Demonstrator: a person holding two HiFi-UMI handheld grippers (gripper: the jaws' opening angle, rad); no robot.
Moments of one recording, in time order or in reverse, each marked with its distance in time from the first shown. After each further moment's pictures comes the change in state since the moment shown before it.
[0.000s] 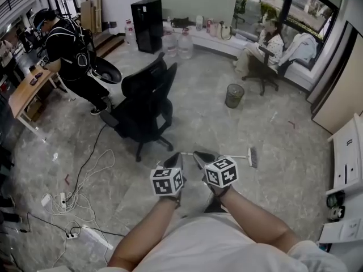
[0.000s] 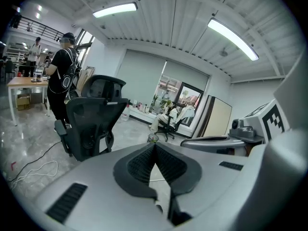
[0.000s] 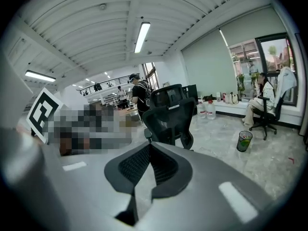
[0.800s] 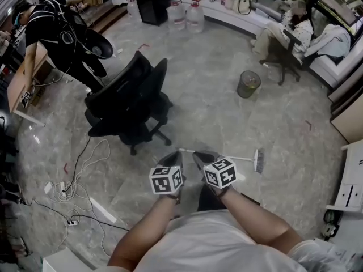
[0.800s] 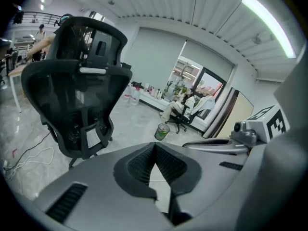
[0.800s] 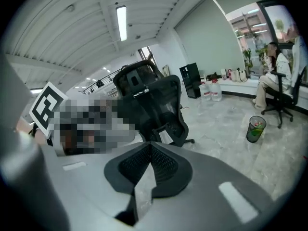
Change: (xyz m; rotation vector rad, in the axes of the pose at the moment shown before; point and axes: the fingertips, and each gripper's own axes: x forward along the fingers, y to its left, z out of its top) left arm 0.307 0.036 0.023 -0.140 0.200 0.129; right arm 0.149 -0.272 0.009 0.110 0.191 0.134
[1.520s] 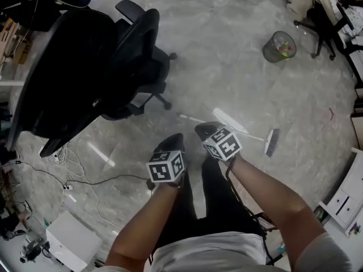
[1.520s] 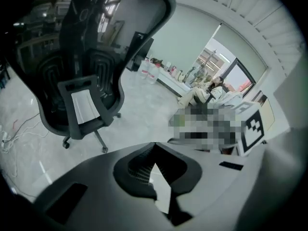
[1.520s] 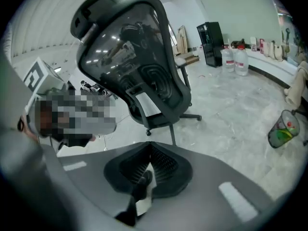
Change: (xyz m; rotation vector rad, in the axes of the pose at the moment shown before) left arm 0.253 0.126 -0.062 -0.204 0.204 0.097; right arm 0.241 -0.212 -0.091 -0.128 0.398 0.176
